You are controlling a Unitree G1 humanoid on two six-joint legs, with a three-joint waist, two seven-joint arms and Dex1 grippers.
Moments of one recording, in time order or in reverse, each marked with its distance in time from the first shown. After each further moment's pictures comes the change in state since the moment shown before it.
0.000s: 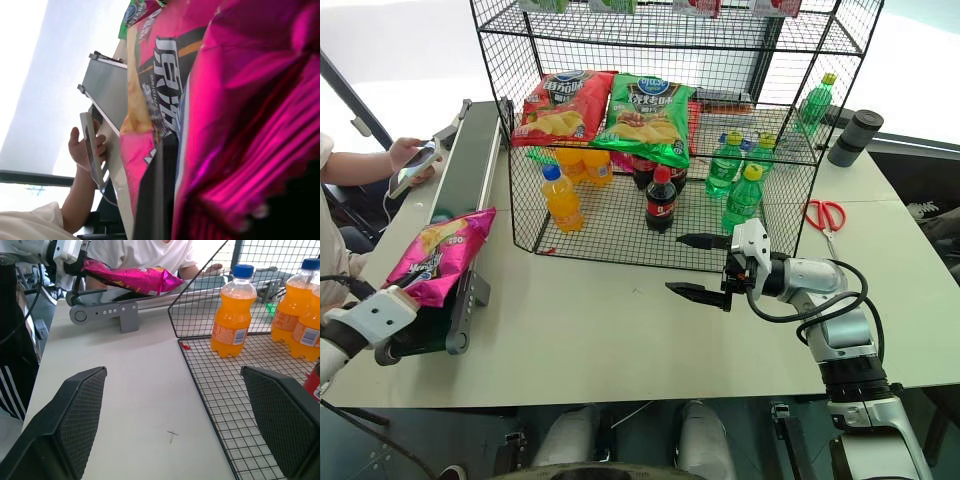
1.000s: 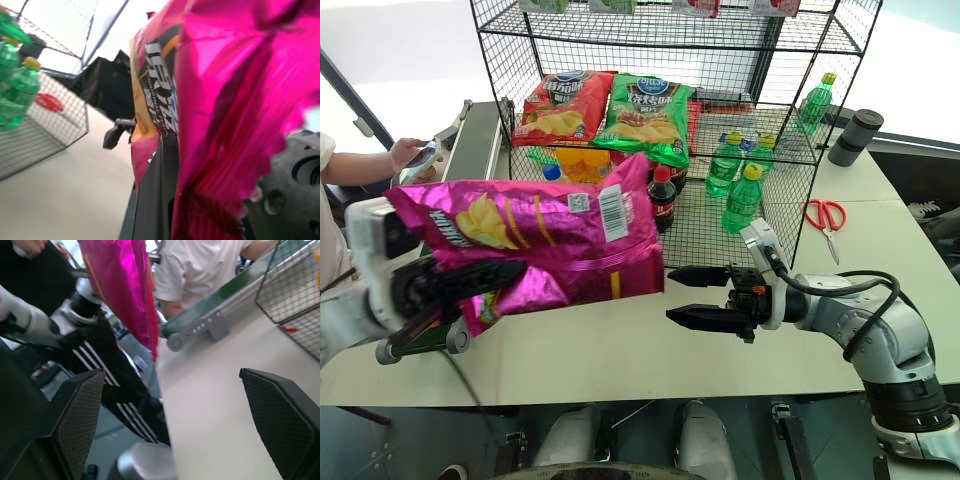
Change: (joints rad) left arm -0.375 0.056 -0.180 -0.430 -1.691 1.315 -0.526; right arm 0.093 -0.169 -0.115 -0.371 0.574 0.769 -0.135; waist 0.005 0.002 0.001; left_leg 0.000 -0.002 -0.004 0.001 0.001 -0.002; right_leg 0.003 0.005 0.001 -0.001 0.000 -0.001
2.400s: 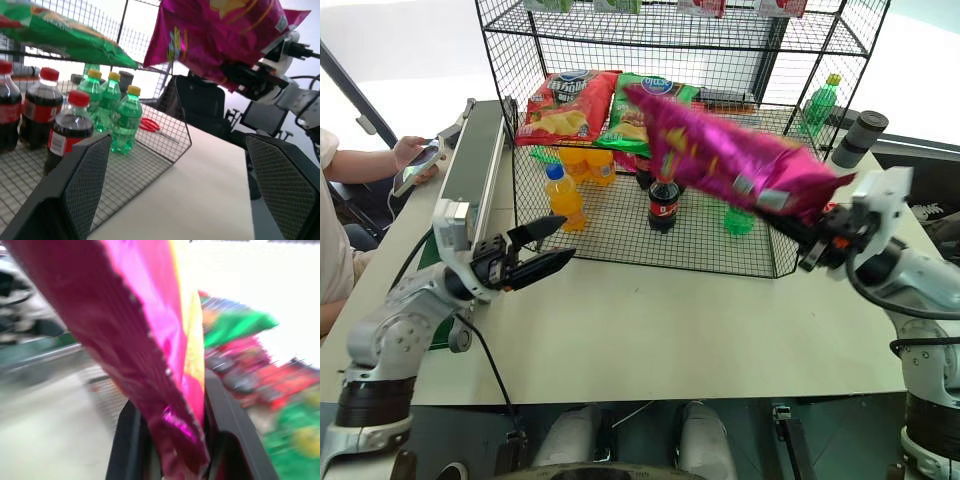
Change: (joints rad) left arm -0.115 -0.372 -0.060 0.127 0.696 -0.395 0.006; right arm 0.044 0.049 -0.382 -0.031 -0.317 -0.516 -0.273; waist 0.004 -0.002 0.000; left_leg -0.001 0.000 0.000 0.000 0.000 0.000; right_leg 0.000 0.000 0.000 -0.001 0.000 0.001
